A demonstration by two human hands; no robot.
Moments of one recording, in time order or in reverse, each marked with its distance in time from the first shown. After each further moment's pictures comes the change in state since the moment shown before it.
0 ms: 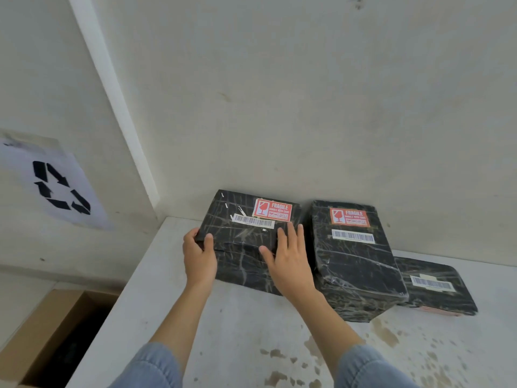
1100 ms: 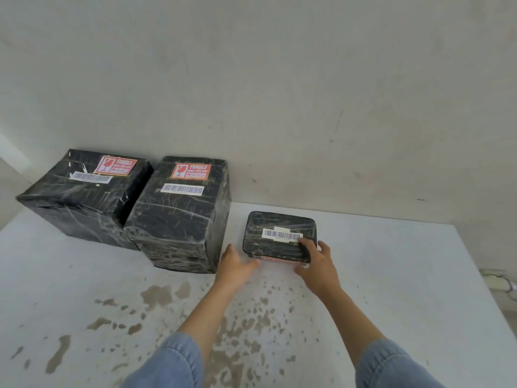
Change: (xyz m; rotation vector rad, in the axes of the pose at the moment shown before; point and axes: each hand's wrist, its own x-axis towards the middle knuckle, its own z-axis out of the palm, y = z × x) left_hand -0.251 -0.012 0.324 0.482 -0.478 -0.187; right_hand -0.099 0.417 -0.037 0.444 -0.141 0.297
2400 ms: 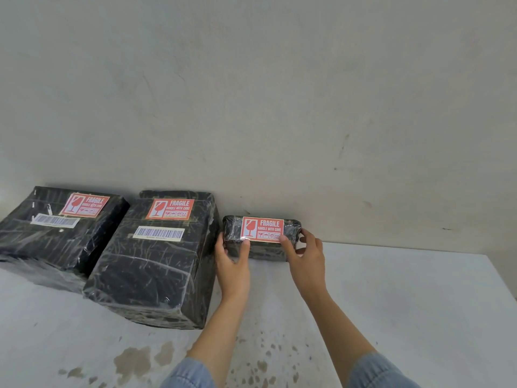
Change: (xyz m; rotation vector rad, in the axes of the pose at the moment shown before) left_hand 0.077 0.057 0.020 -0.613 0.411 0.208; right_hand 0.092 -0.048 0.000 0.591 0.276 0.002
